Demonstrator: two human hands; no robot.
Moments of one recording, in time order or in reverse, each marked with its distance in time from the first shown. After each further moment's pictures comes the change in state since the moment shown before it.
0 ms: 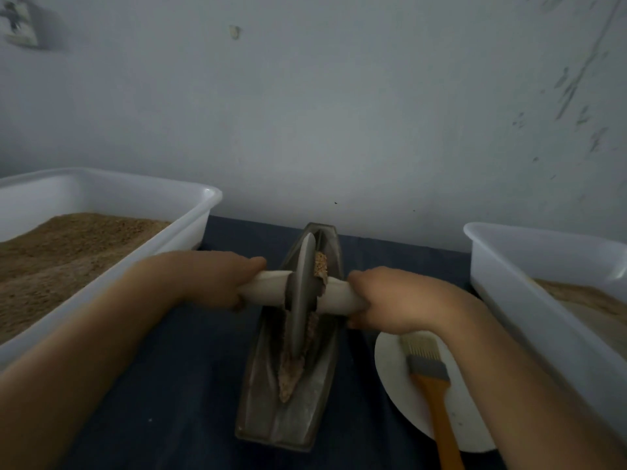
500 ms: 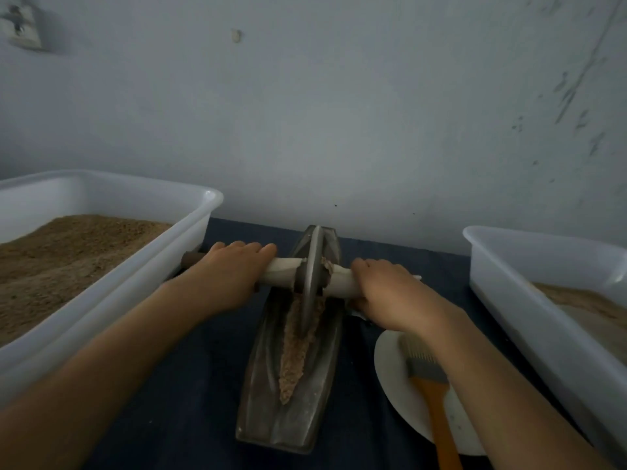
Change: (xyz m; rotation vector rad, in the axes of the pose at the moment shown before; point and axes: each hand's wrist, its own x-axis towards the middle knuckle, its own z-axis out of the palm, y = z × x) left_hand 0.028 -0.004 0.022 0.217 0.486 -0.052; right_hand 0.025 0.018 0.023 -0.103 0.327 0.036
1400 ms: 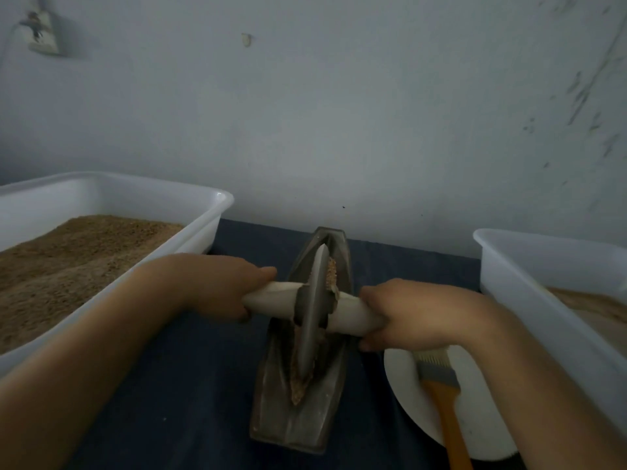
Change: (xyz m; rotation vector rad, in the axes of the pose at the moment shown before) left_hand -0.024 -0.004 -0.040 -0.195 -0.511 0.094; right_hand -0.028 -0.016 -0.043 0.102 -0.410 -0.102
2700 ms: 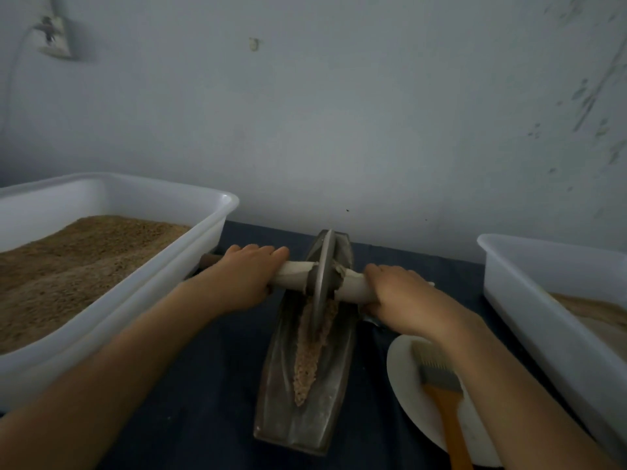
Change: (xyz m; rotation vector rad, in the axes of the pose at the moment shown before) left_hand 0.041 -0.009 0.024 0.120 0.487 -0.089; right_hand 0.040 0.023 0.022 -0.060 0.371 0.093
